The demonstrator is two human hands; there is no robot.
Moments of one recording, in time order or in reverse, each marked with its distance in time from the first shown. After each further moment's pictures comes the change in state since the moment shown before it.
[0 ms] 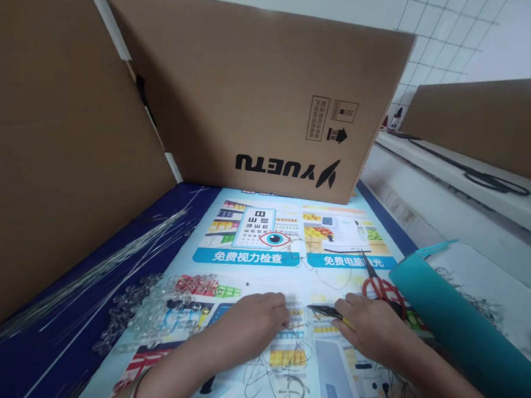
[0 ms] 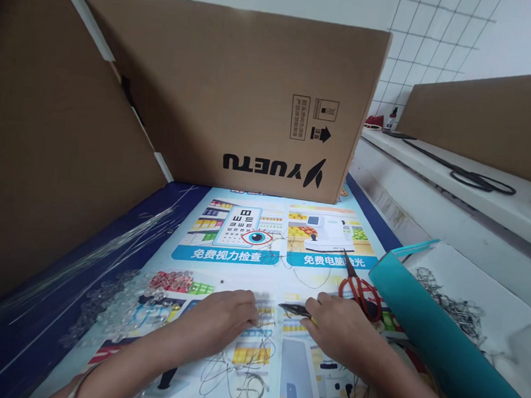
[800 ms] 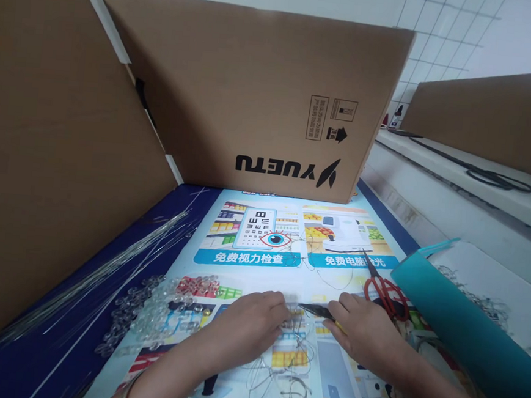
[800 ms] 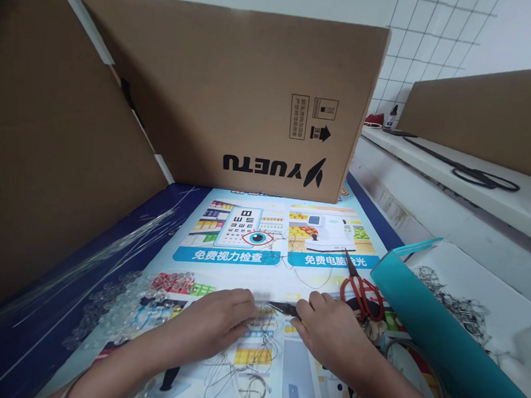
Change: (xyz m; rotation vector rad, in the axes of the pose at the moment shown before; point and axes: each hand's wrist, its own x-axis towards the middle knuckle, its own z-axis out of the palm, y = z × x) left_hand -0.006 0.002 -0.011 0.001 0.020 -0.009; right_hand 0.005 -0.021 0.010 -0.028 0.167 0.001
